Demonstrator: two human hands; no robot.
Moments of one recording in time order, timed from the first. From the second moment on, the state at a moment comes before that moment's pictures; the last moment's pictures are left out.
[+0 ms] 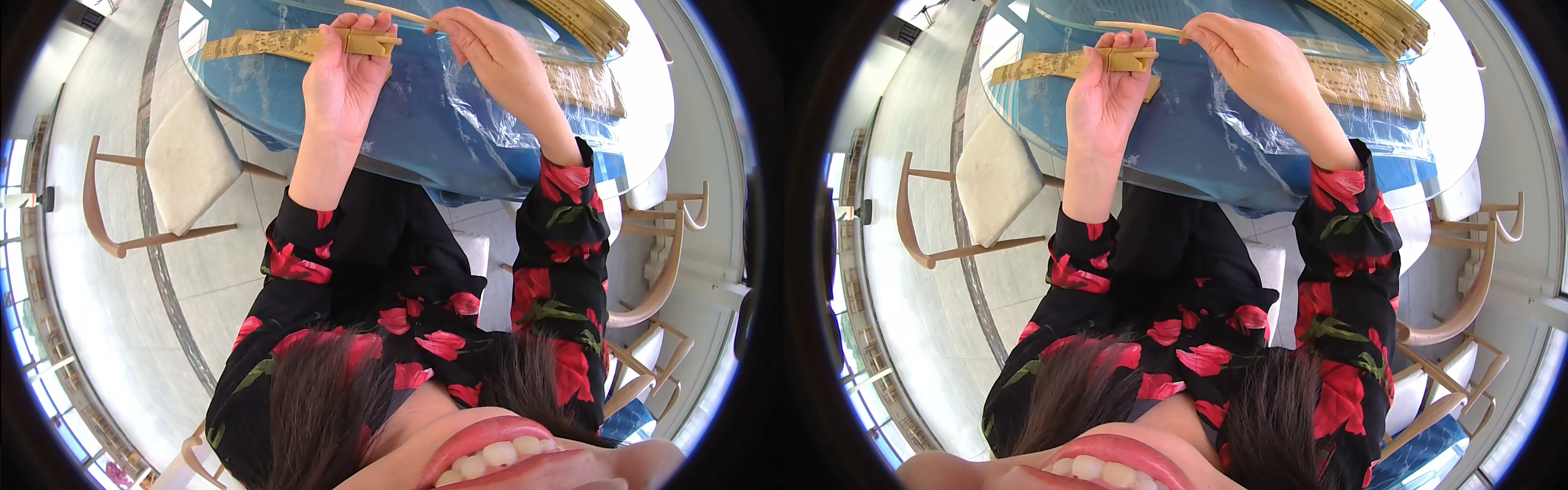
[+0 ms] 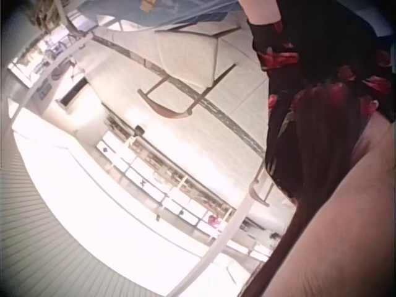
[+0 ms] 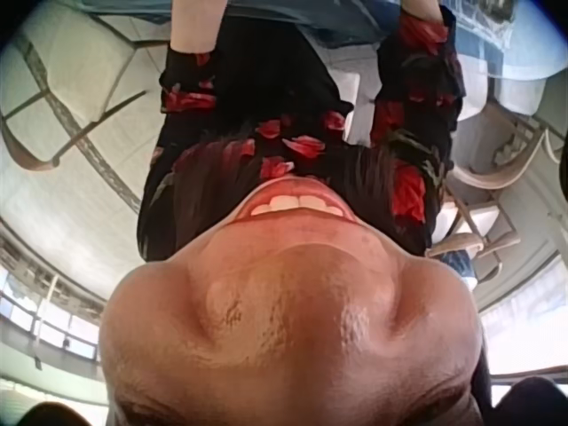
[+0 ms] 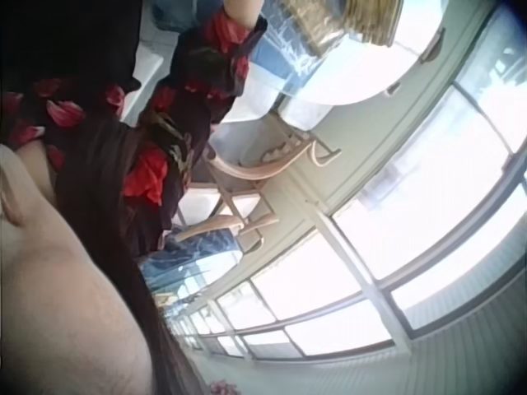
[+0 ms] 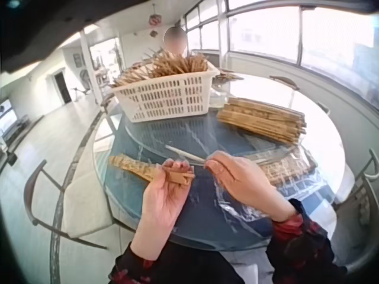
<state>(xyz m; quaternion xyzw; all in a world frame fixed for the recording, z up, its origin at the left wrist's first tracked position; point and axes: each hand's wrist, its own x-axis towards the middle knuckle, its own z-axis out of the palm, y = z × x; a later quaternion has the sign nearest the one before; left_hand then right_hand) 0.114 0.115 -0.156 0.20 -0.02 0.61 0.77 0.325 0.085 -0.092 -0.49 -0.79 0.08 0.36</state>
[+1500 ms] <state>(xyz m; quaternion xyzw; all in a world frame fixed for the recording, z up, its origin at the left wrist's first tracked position) 0.035 0.175 -0.135 0.20 -0.08 0.68 0.70 0.333 0.096 -0.113 -0.44 -0.71 0.31 0.46</state>
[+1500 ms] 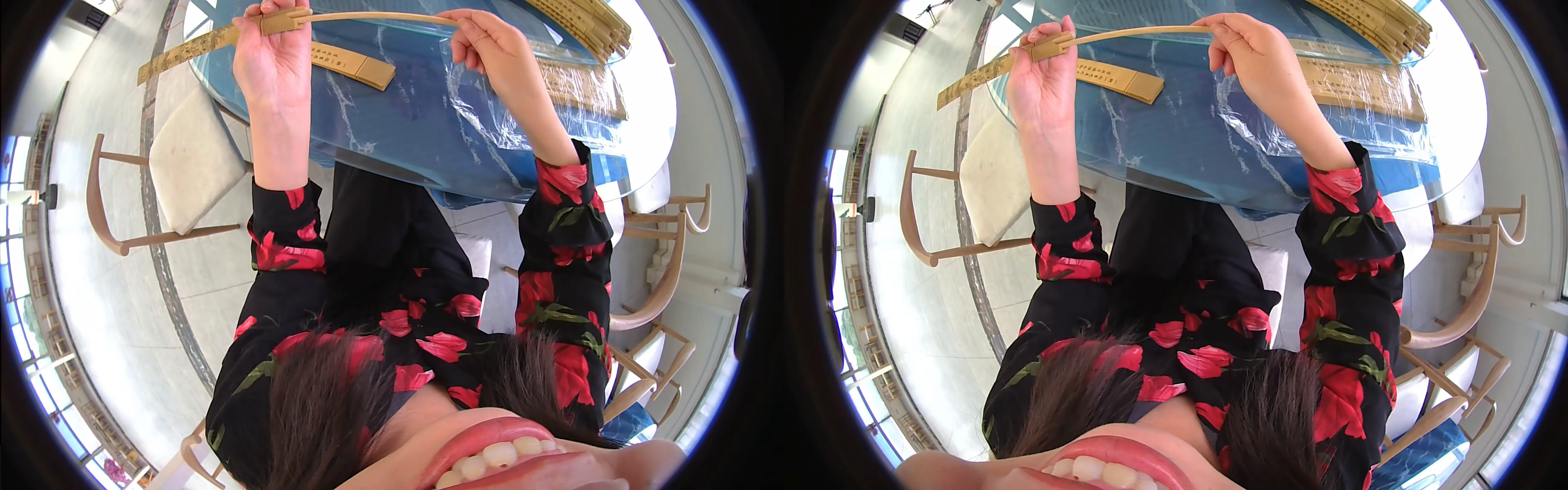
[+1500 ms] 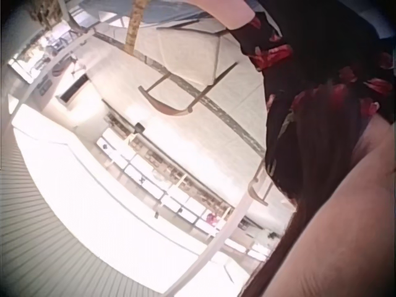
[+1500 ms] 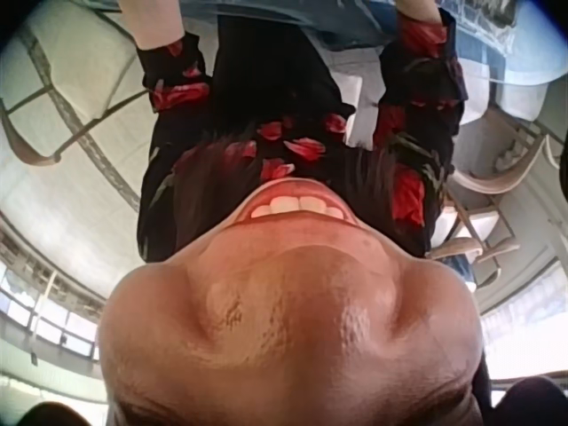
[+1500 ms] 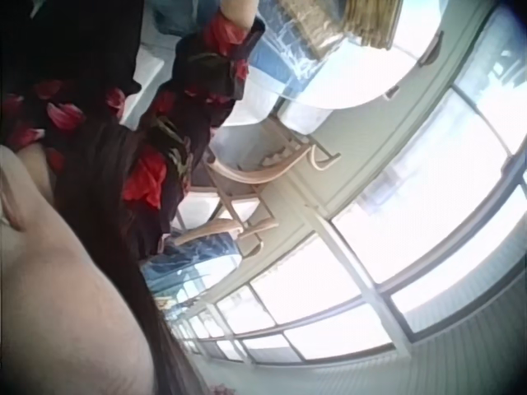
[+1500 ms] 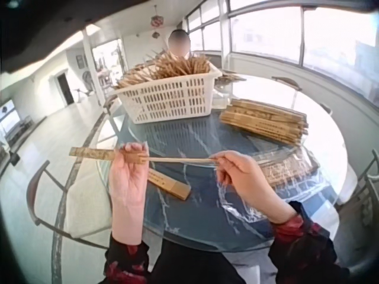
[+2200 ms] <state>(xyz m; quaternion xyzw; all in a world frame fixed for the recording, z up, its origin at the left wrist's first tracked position) 0.106 0.144 -0.116 0.24 0.04 0.60 0.76 0.303 0.079 -0.103 -0.37 -0.72 0.50 0.32</state>
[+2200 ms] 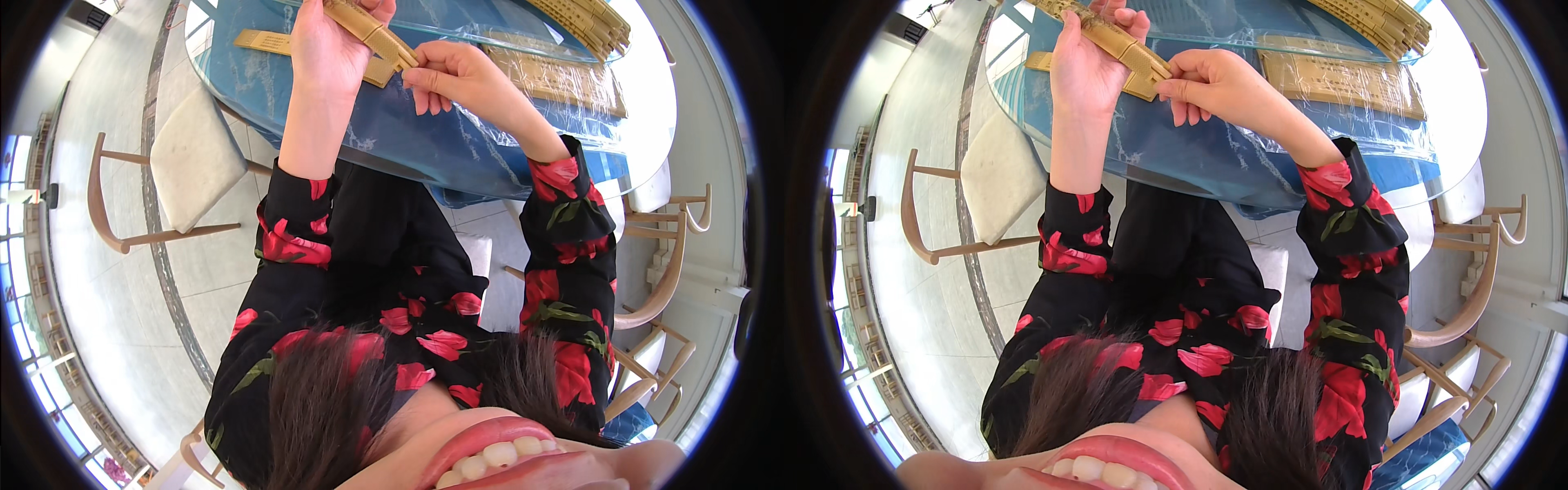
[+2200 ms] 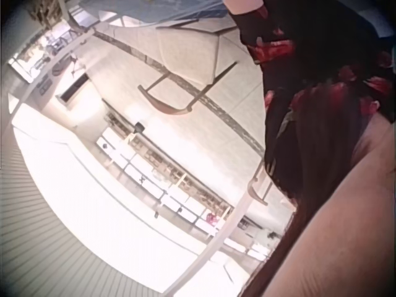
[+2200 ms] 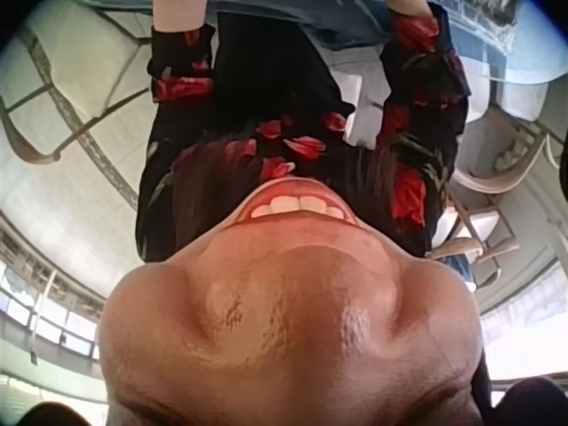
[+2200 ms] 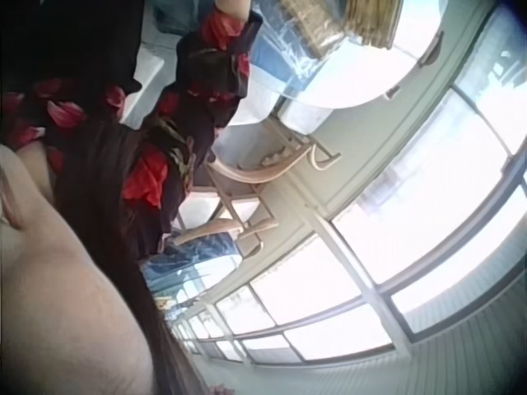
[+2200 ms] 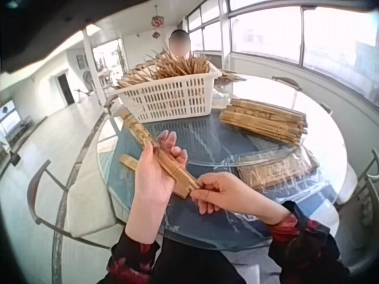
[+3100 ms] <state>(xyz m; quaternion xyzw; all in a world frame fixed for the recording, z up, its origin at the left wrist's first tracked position) 0.129 0.143 -0.134 0.26 -0.01 0.63 0.73 0.286 0.066 -0.118 -0.43 -0.75 0.28 0.42</state>
